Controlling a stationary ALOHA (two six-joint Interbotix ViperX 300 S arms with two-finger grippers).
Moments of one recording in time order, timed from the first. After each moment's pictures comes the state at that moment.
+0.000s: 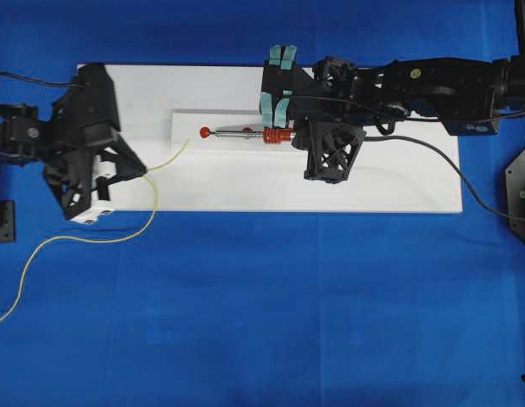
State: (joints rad) left arm 0.04 -0.44 0.99 0.00 0.19 -0.24; right arm -0.20 0.06 0.51 0.08 0.48 0.00
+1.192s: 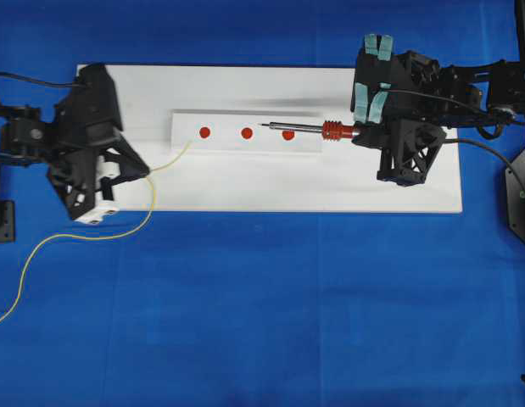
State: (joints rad) left arm 0.04 -0.39 0.97 0.00 0.15 -0.25; right arm -0.21 -0.30 0.77 0.06 0.49 0.05
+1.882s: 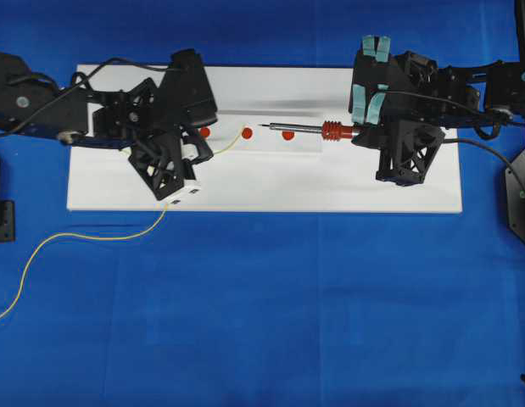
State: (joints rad) left arm 0.12 -0.04 0.69 0.00 0.15 -0.24; right arm -0.21 -0.29 0.77 0.06 0.49 0.05
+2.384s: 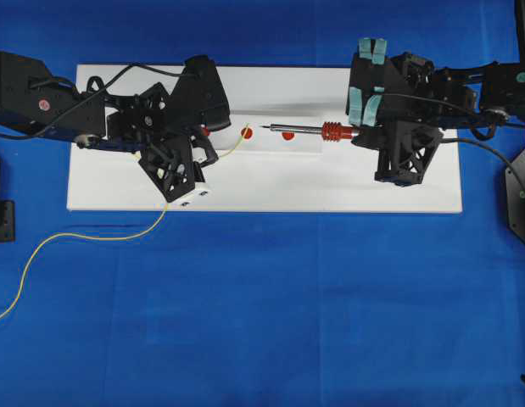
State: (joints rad) left arm 0.11 0.02 0.67 0.00 0.15 -0.26; right arm -0.21 -0.27 0.77 0.04 0.49 0.05
